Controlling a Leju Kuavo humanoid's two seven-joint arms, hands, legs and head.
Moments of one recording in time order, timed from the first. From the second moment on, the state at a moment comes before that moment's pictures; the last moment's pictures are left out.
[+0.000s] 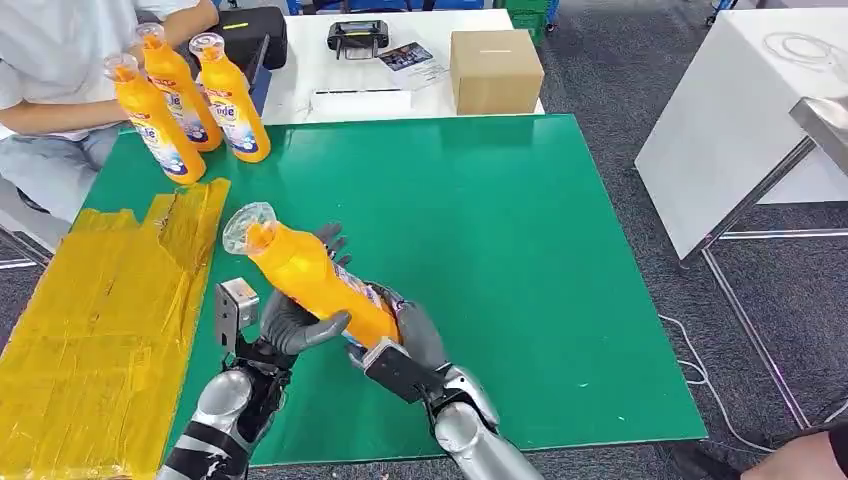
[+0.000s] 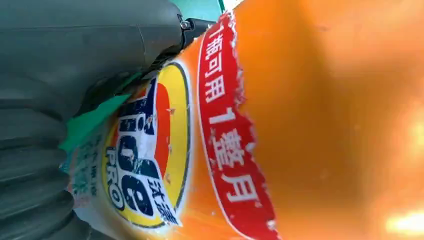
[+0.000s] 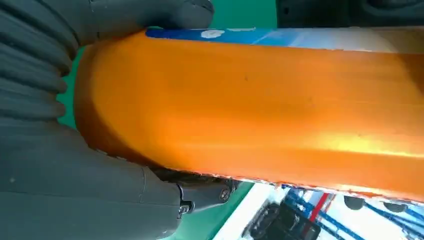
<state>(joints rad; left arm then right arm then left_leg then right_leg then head) -0.21 -0.13 -0.26 -1.30 0.07 -0.20 -0.44 -0.24 0.25 0.51 -1.01 0.45 -0.14 -0.40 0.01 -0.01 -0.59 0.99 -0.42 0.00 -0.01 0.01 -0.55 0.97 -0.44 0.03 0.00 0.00</state>
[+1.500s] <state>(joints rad) -0.22 -0.12 -0.10 -1.47 -0.93 0.69 -0.55 -0.21 0.20 0.52 -1.18 0.39 -0.21 -0.44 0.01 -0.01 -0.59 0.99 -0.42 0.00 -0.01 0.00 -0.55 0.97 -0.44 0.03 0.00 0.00</state>
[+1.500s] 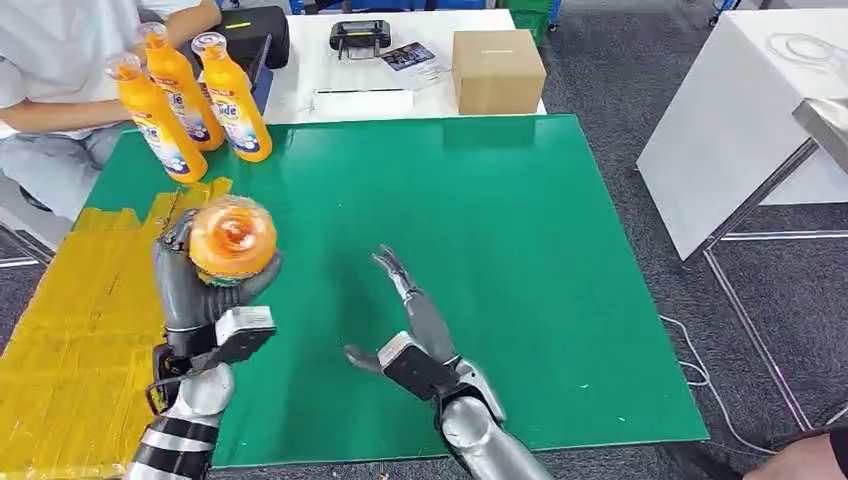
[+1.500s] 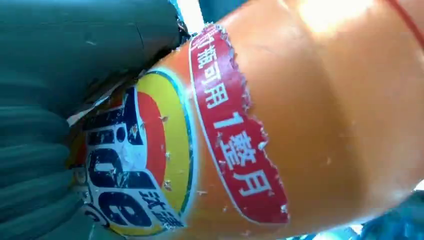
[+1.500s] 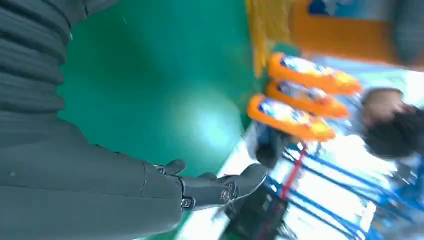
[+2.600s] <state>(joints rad) -0.50 0.50 -0.24 -0.64 -1.34 0.59 -0.35 -0.12 0.04 0.43 -1.52 0.33 -0.28 -0.49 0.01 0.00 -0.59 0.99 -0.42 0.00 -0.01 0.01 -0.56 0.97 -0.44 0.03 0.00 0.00</state>
